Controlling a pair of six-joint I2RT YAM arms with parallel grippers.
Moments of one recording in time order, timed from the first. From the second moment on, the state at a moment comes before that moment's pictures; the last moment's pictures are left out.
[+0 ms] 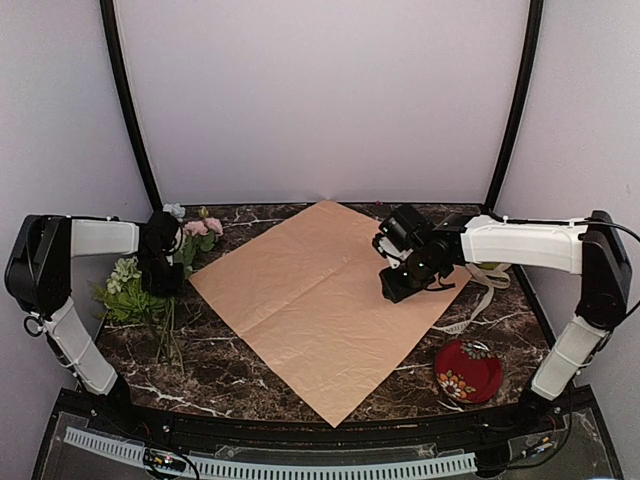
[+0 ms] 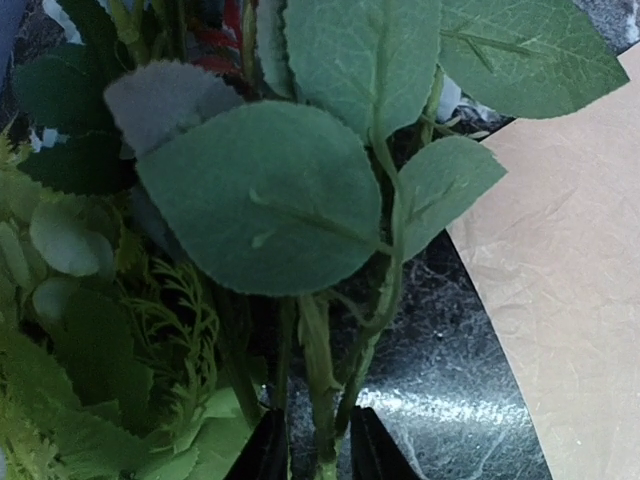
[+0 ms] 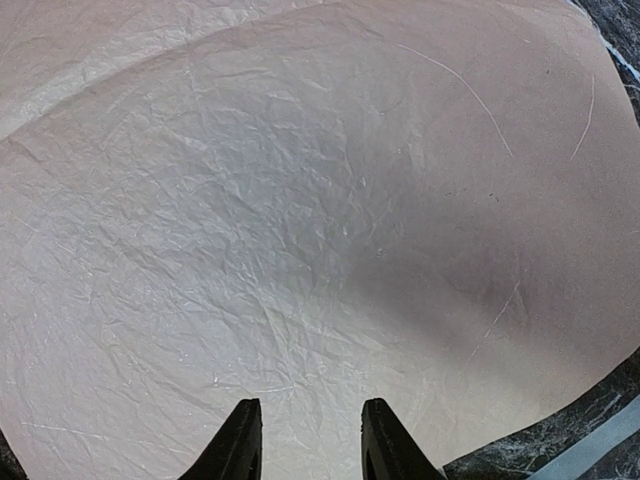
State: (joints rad) left arm -0.12 1.66 1.01 -0.65 -0.18 -0.35; right arm 0.78 1.66 1.20 -0.68 0.14 0.25
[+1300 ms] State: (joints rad) left arm -0.09 1.71 1.04 -0.60 -0.17 -0.31; right arm 0.78 1.66 1.20 -0.69 0.14 0.25
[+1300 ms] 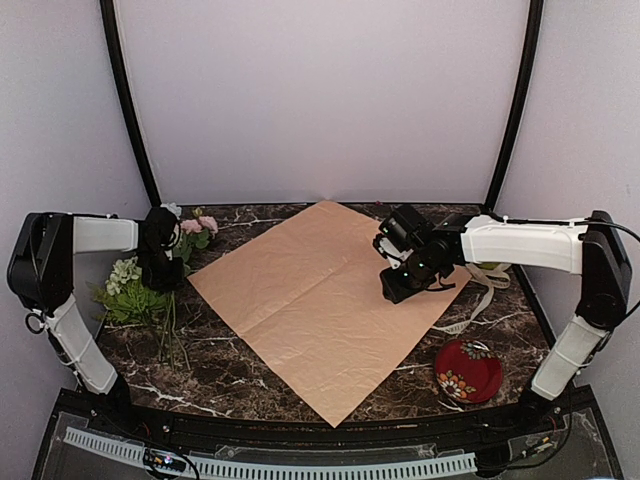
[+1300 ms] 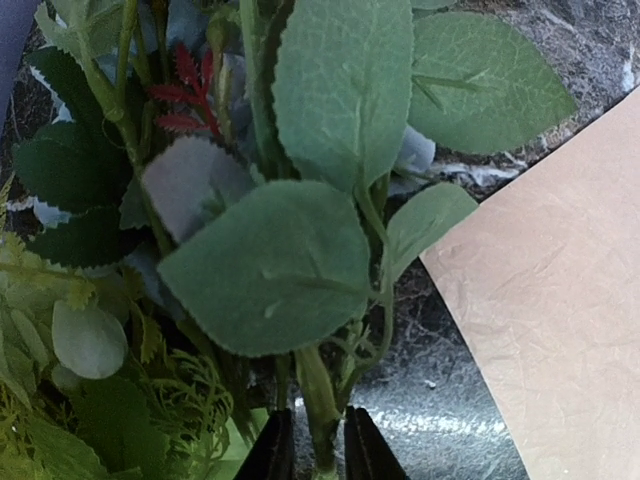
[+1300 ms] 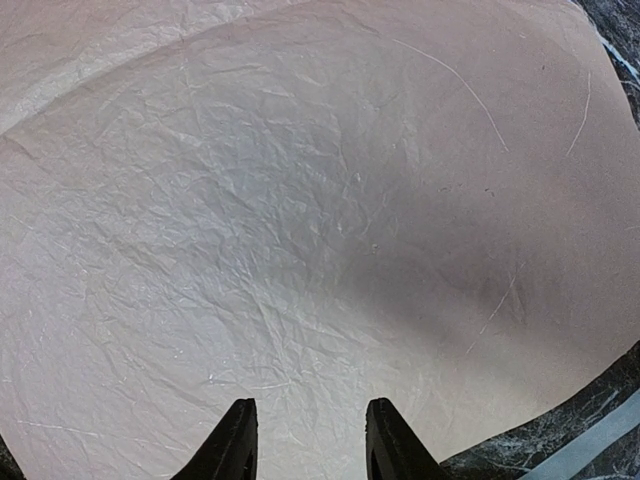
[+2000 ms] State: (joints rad) left arm -0.05 1.75 1.09 -0.54 -0.15 -0.31; right arm 0.78 1.66 1.21 -0.72 0.16 0.24
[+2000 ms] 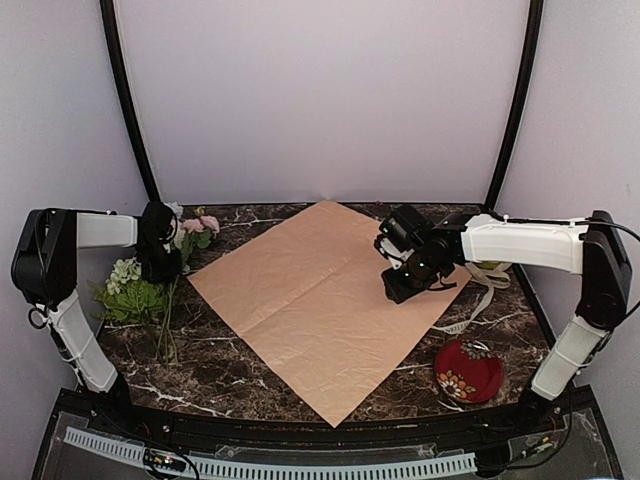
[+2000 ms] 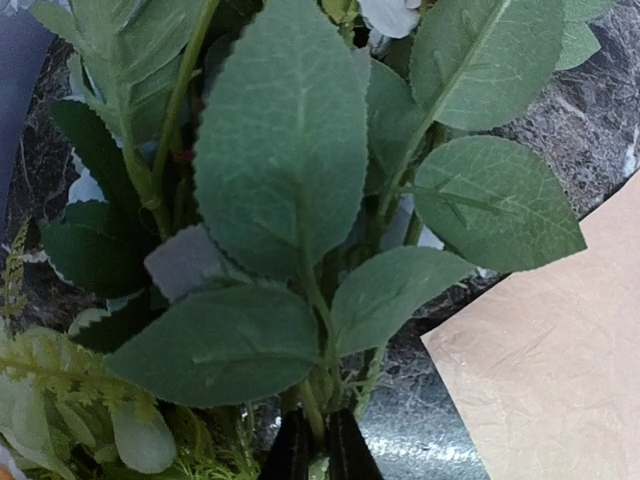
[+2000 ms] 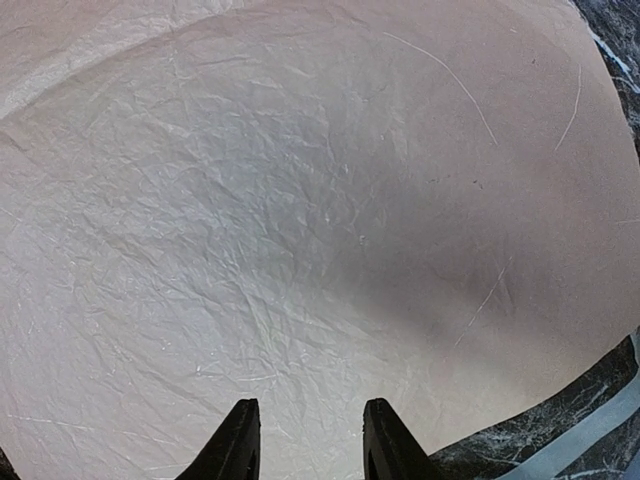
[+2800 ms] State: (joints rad) left arm -0.05 1.14 0.97 -0.34 -0.04 -0.28; right arm 0.78 1.59 1.23 -0.70 0.12 0.22
